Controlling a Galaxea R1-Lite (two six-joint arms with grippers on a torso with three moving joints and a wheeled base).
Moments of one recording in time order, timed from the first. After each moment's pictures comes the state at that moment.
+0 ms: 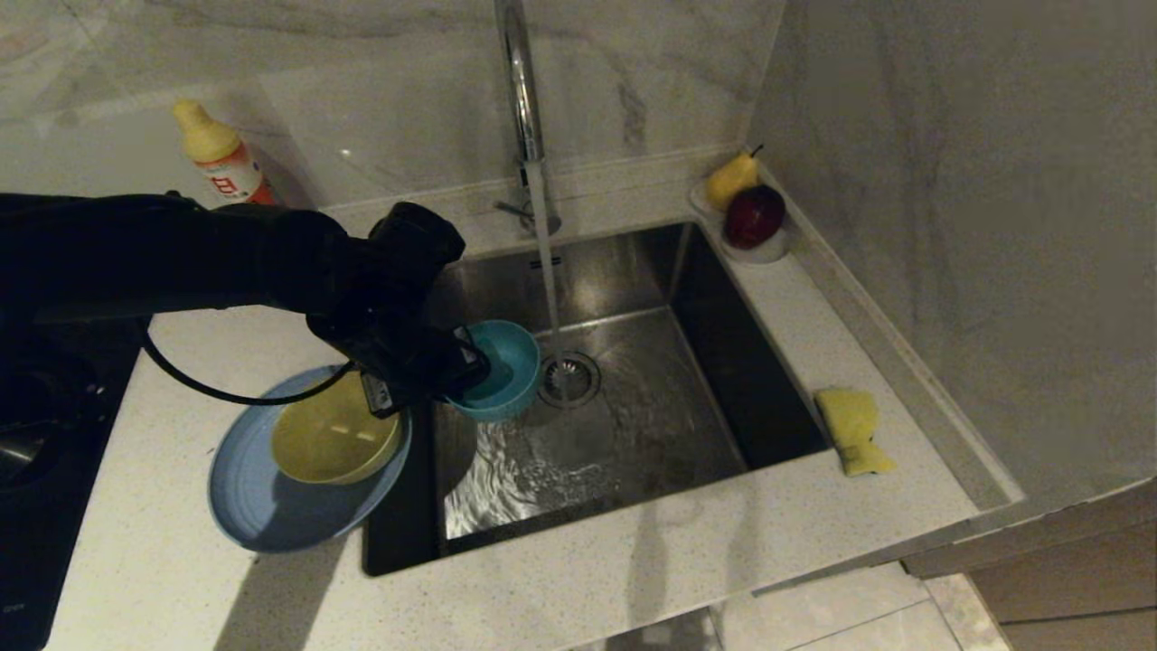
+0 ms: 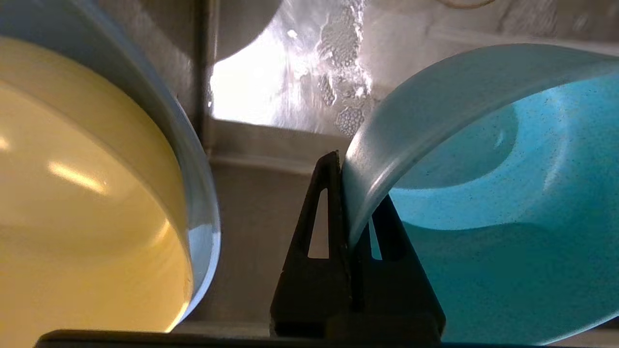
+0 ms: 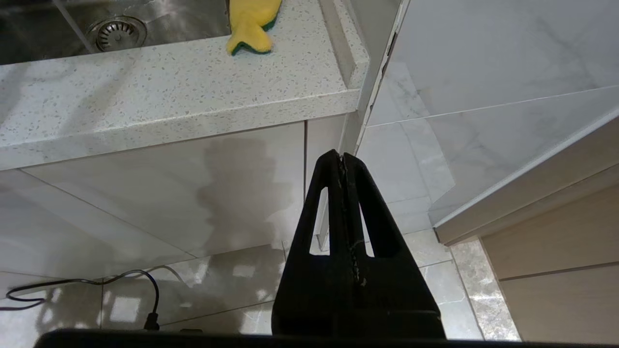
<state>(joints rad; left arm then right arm) -0.37 2.02 -1.70 0.63 0.14 -0.75 0.00 0.00 0.00 -0.01 0.00 0.00</state>
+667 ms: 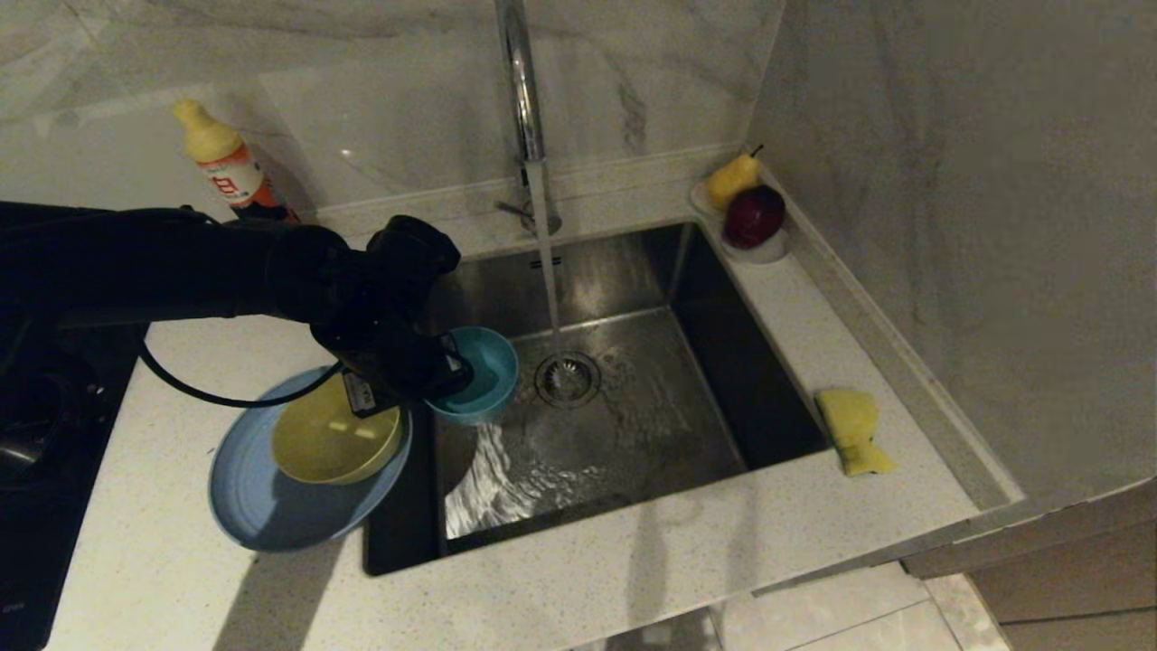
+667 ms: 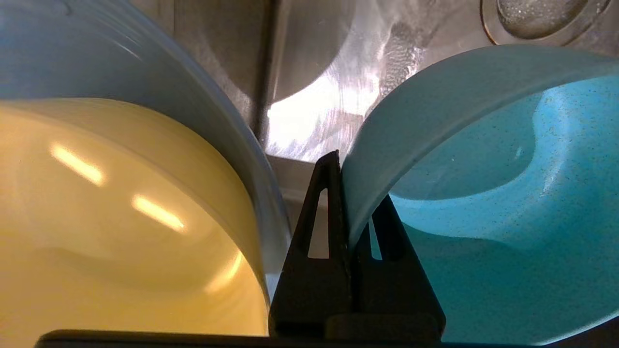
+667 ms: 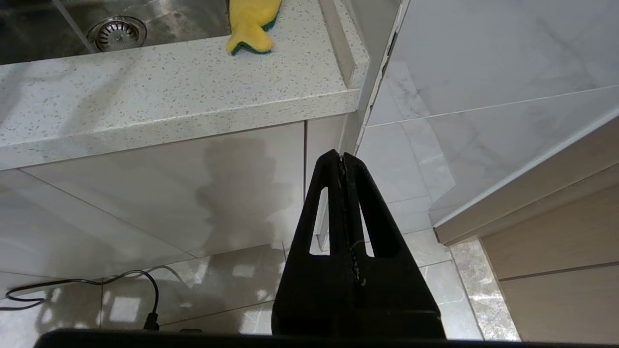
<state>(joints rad) -0.35 2.04 -1.68 0.60 0.28 -0.71 0.00 0.00 0.00 -0.01 0.00 0.00</state>
